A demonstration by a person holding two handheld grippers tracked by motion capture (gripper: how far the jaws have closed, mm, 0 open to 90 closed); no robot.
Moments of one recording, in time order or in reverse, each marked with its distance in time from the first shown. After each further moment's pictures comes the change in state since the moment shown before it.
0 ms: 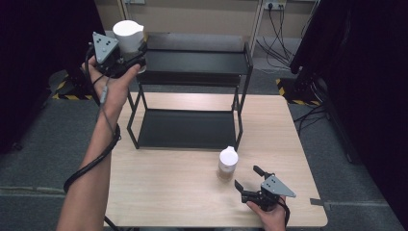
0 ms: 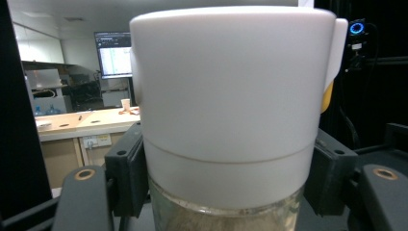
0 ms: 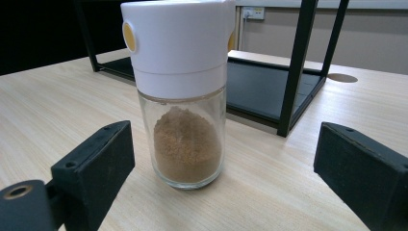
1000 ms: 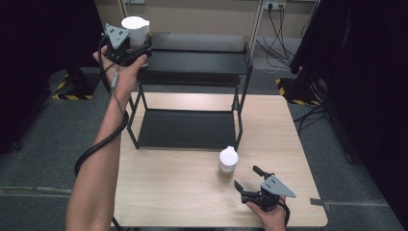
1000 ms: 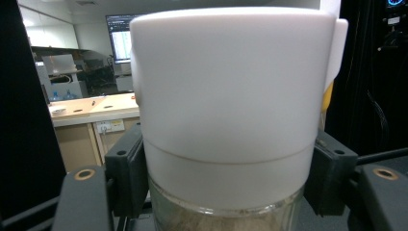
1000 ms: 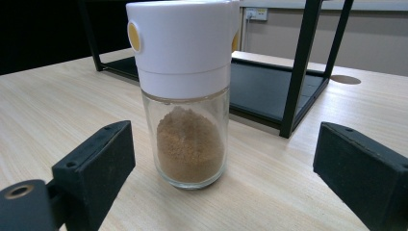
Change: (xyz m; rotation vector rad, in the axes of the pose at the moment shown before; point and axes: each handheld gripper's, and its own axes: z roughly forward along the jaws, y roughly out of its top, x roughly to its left) left arm -0.005 -0.002 0.046 0.071 0.063 0.018; right arm -0.002 0.000 0.000 0.000 0.010 -0.004
